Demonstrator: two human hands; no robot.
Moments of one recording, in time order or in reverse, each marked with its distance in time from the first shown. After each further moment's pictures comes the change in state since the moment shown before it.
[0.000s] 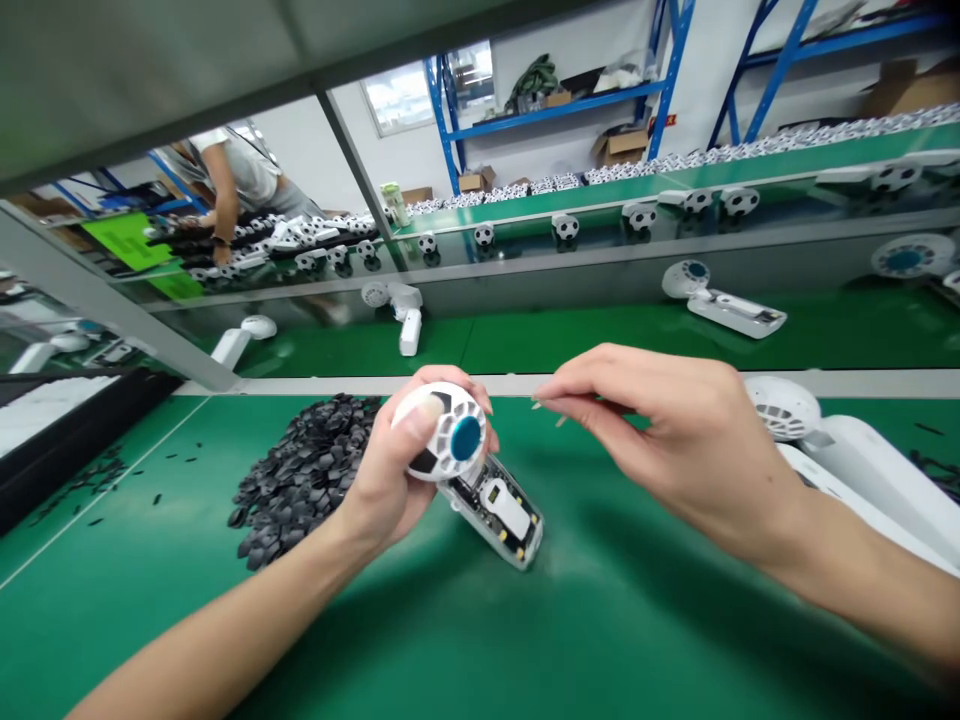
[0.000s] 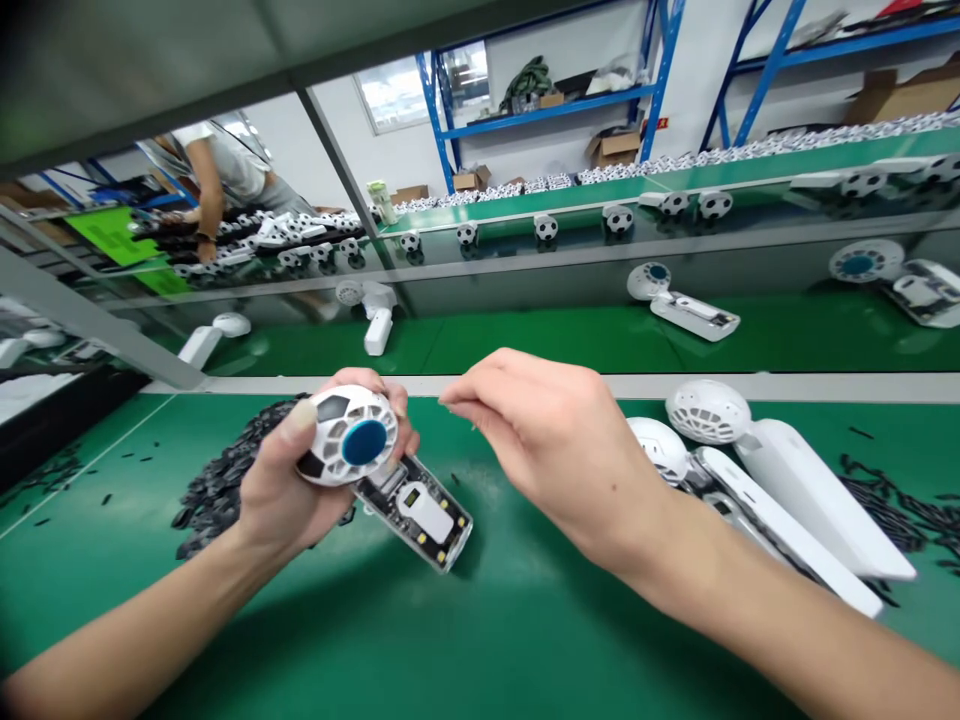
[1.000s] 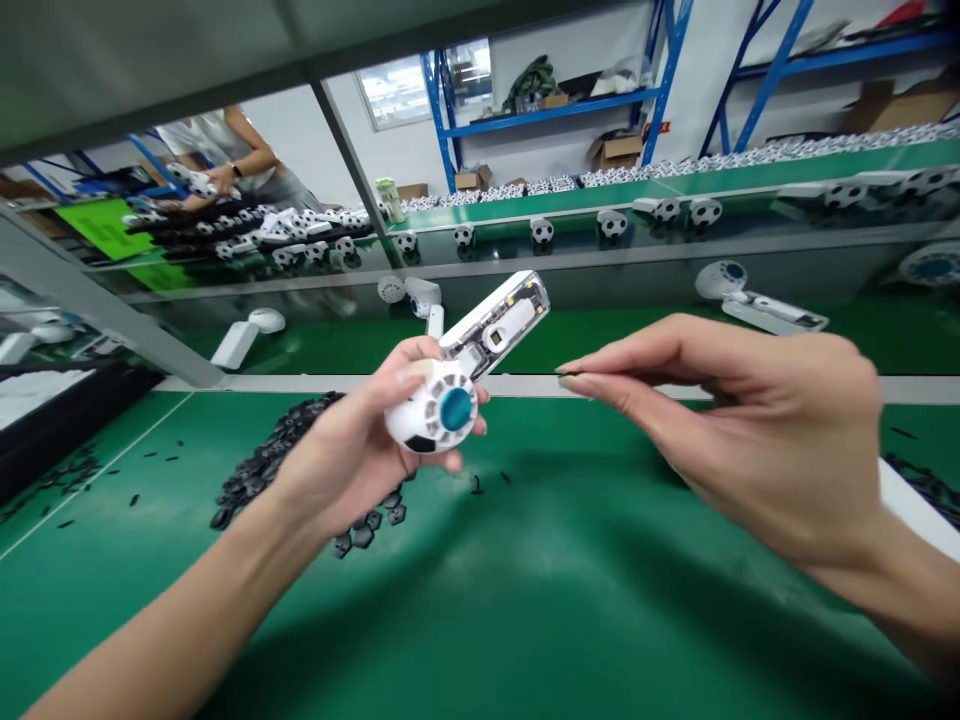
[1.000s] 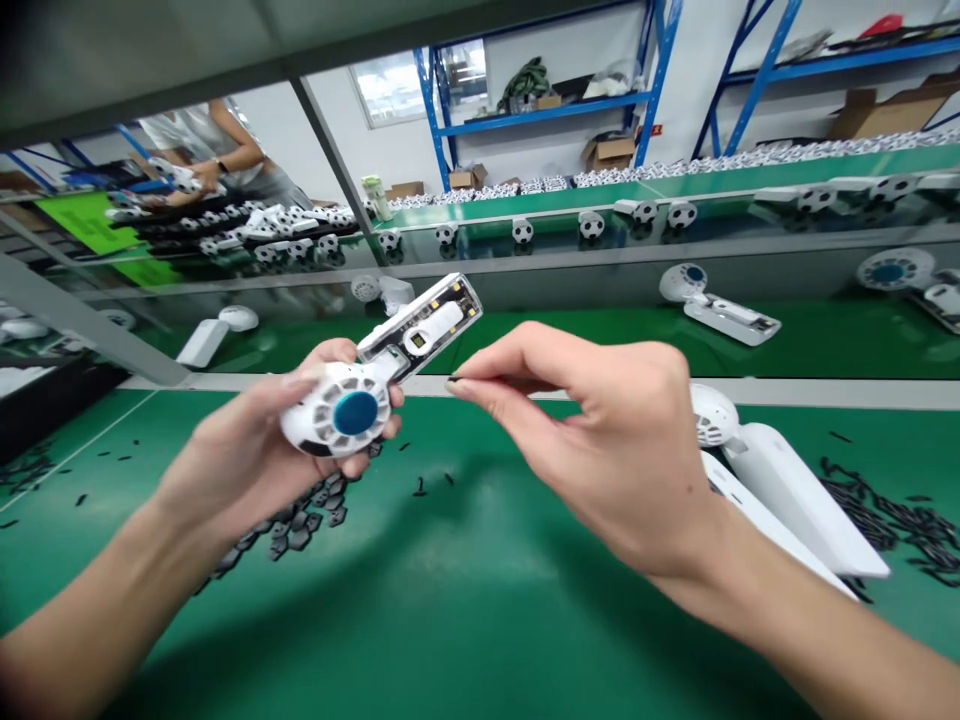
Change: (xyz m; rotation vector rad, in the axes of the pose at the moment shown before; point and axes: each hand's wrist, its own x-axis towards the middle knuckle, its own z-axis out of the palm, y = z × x) left_hand 0.008 0.036 -0.018 -0.049 -0.078 -0.267; right_hand 0.005 -0.016 -0.015 0.074 0.220 0.195
